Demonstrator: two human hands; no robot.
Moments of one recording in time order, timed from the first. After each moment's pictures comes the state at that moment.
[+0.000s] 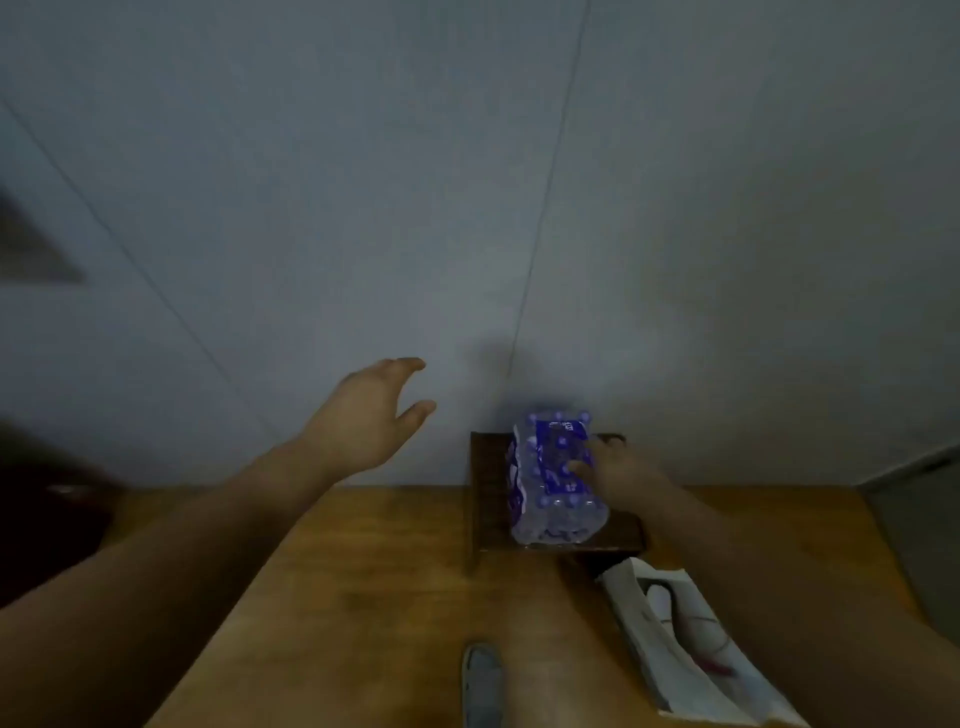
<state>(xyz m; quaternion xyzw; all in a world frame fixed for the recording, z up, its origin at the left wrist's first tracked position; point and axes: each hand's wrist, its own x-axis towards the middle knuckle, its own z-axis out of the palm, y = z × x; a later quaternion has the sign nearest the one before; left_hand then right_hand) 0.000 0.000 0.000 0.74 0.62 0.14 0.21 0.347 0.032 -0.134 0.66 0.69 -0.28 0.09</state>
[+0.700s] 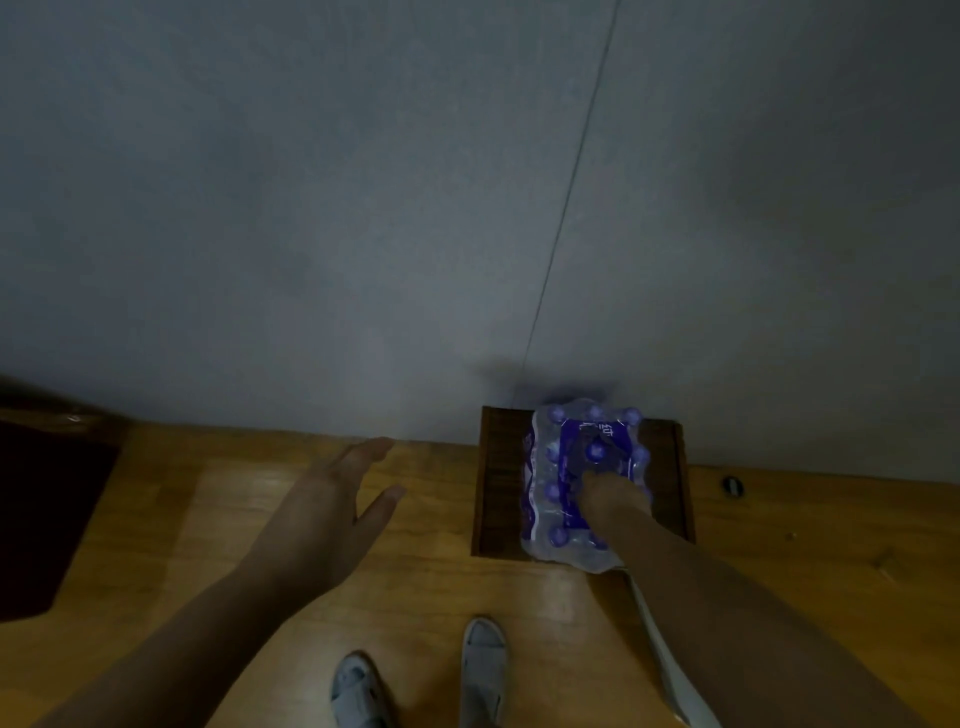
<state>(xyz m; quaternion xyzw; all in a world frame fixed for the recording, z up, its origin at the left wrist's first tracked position) 0.024 0.037 -0.142 0.66 0.69 0.08 0.27 0.348 0.129 -0.328 0.63 0.66 -0.26 0.32</state>
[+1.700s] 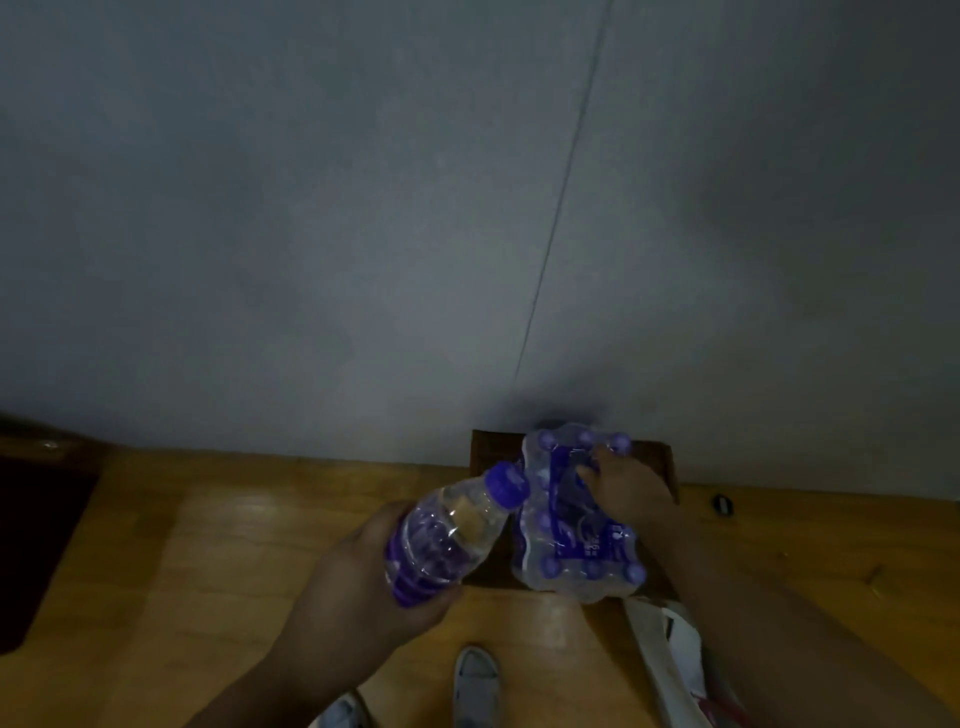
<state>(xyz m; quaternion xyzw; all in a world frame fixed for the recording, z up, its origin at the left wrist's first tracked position) 0.063 0.019 -0.143 0.63 0.64 0.23 0.37 0.366 0.168 -0.265 0.68 0.65 -0.31 0.14</state>
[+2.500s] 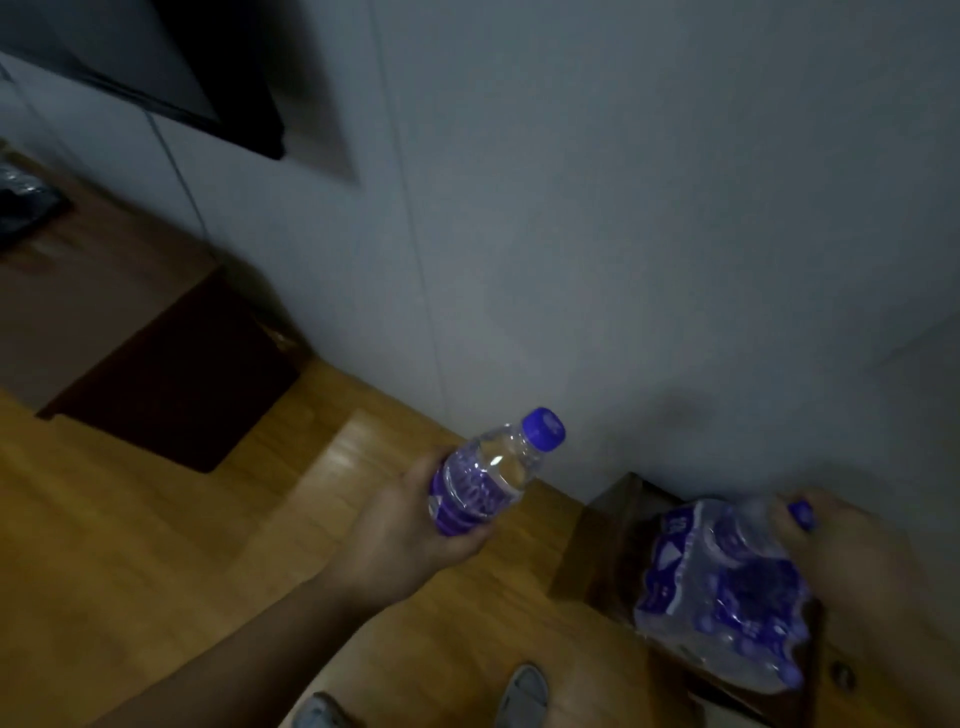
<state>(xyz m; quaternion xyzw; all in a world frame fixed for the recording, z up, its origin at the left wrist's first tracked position) -0.112 -0.104 -0.080 0.53 0.72 0.36 0.28 0.268 0.114 -0.103 0.67 0.73 -0.16 0.01</state>
